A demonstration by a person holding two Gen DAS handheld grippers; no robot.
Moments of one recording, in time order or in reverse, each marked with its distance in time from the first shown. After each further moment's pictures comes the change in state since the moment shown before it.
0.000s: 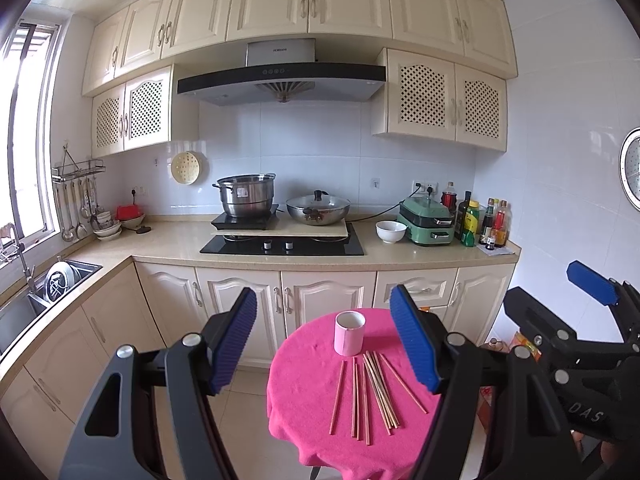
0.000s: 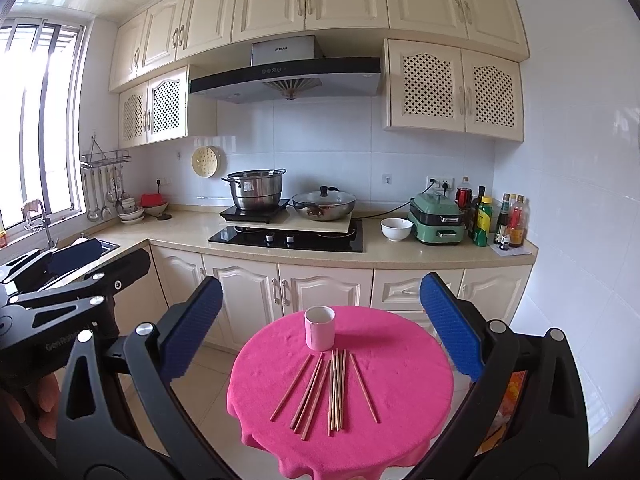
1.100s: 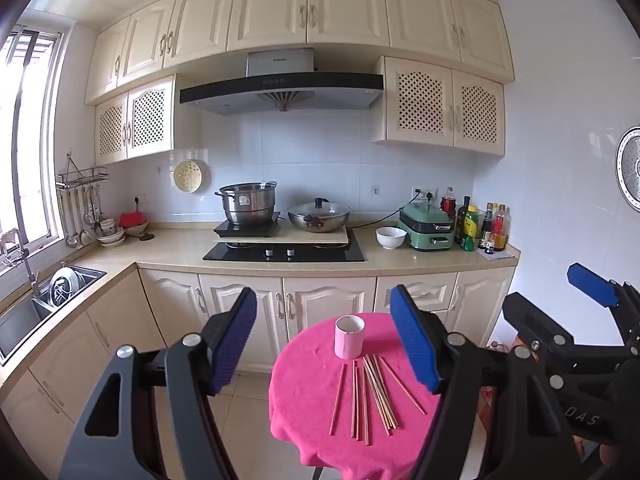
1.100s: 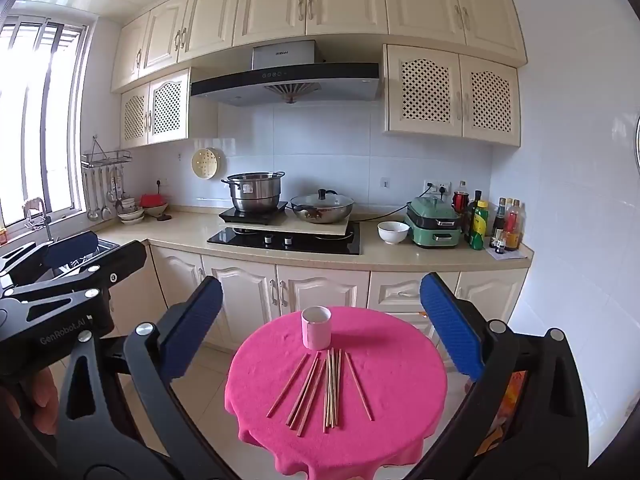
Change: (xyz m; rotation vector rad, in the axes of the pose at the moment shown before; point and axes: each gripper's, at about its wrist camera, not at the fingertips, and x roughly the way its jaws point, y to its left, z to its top) left arm -0.027 -0.011 0.013 0.004 -0.023 0.010; right arm -0.020 -0.008 0.017 -0.010 -0.007 -0.003
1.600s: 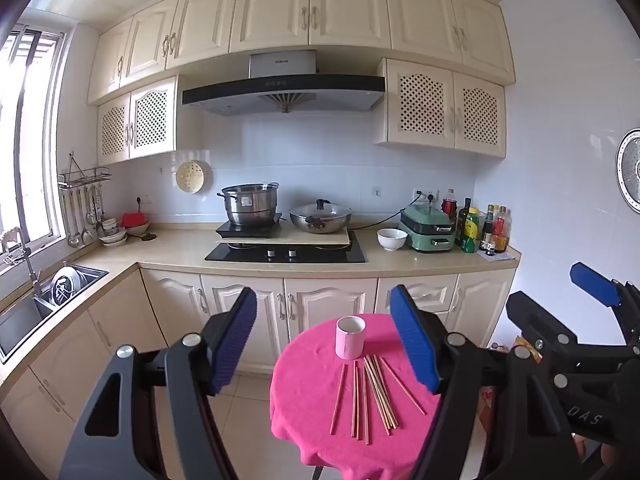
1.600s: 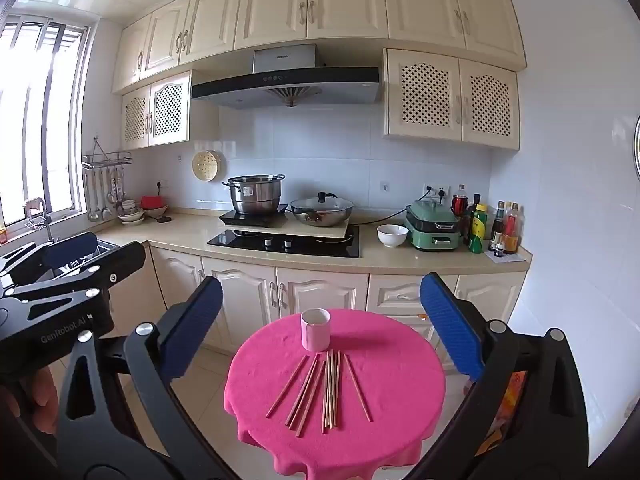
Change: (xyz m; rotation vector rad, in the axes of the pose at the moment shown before) left arm -0.006 0.008 0.002 -0.004 -0.001 0.007; right arm -0.006 -0.001 0.000 0.003 -0.008 0.003
